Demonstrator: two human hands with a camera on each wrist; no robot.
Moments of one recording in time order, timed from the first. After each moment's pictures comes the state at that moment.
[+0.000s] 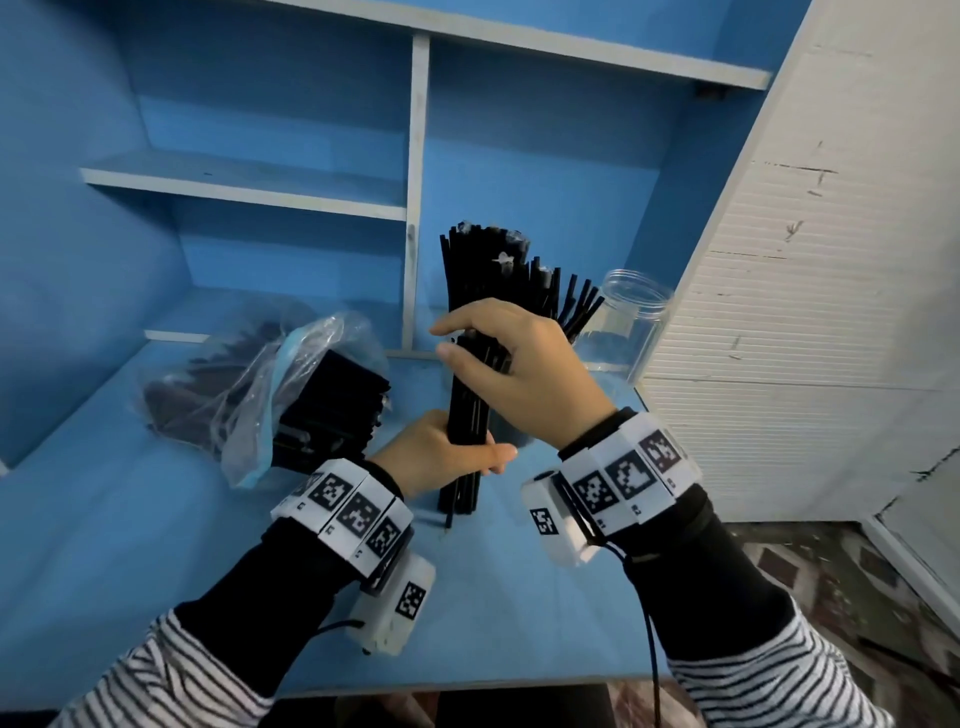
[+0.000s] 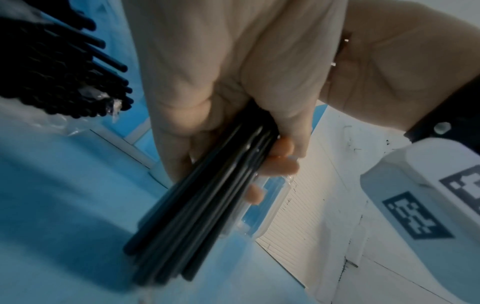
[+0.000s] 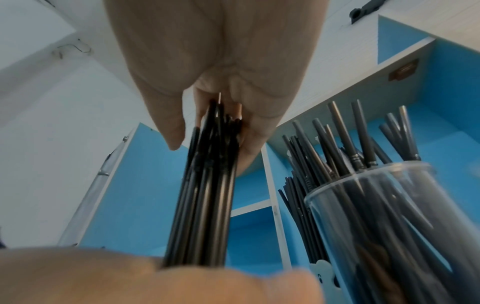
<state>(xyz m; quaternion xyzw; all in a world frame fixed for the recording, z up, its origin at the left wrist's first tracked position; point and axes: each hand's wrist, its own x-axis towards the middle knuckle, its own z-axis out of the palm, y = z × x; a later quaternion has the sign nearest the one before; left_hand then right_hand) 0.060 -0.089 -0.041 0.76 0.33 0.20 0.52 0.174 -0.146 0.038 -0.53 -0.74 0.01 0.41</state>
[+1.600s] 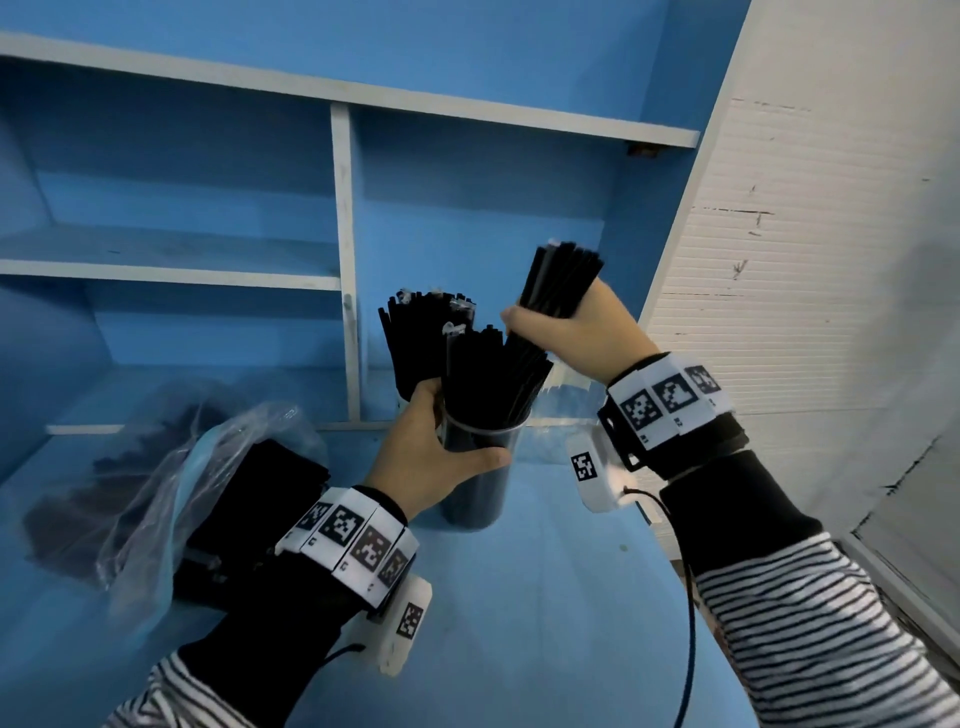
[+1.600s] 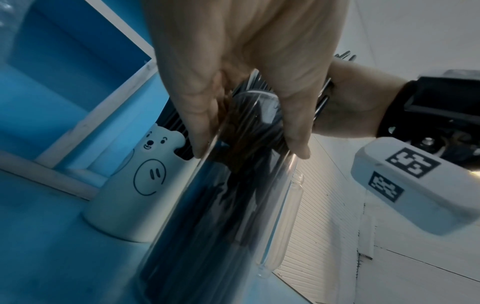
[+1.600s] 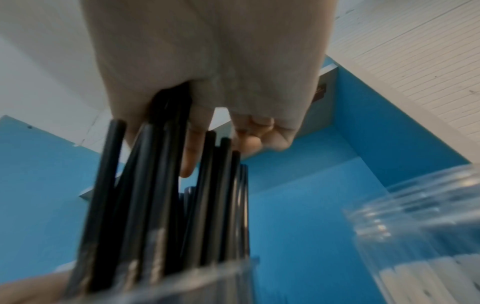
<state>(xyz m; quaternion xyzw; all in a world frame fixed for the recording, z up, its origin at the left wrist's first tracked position) 0.132 -0.032 -0.032 0.74 0.31 0.36 0.48 0.286 -0.108 0.103 -0.69 -0.59 0.08 0.42</state>
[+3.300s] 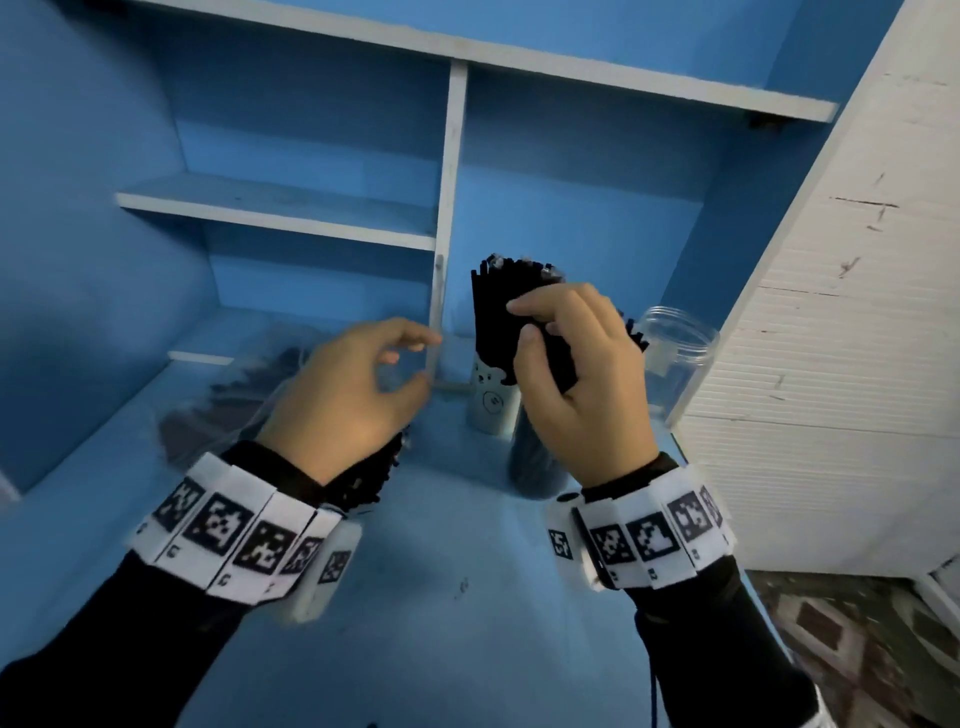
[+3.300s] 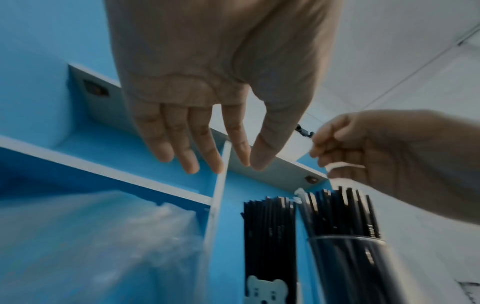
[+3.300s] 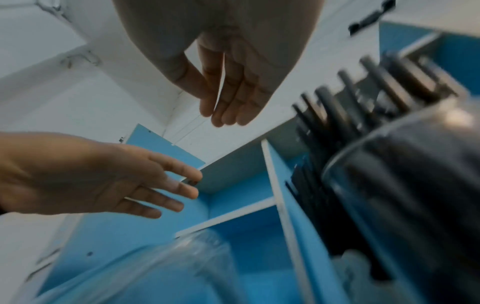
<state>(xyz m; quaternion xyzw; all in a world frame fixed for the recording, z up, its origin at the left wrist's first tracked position) 0.006 -0.047 0.023 0.80 0.37 0.40 0.25 0.185 -0.125 0.044 -0.48 -0.67 -0.14 0.54</state>
